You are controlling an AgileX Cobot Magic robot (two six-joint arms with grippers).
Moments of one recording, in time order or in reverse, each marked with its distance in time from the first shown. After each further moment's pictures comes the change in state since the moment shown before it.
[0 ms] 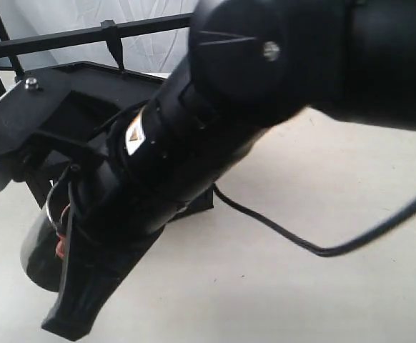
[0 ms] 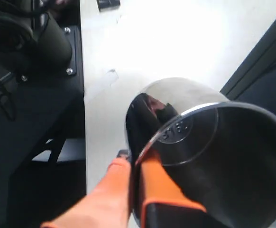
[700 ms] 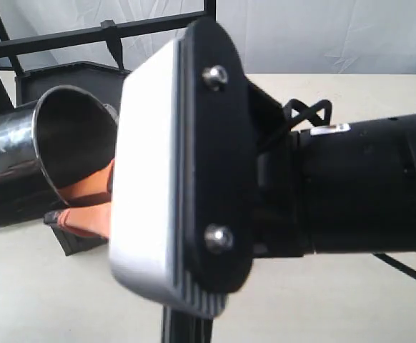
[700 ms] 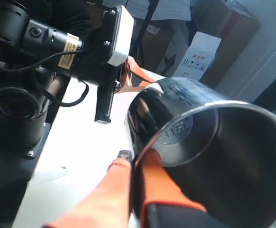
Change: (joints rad) left arm 0.000 0.000 0.000 0.000 0.000 0.000; right arm -0.005 -0.388 0.447 1.025 -0.433 -1.407
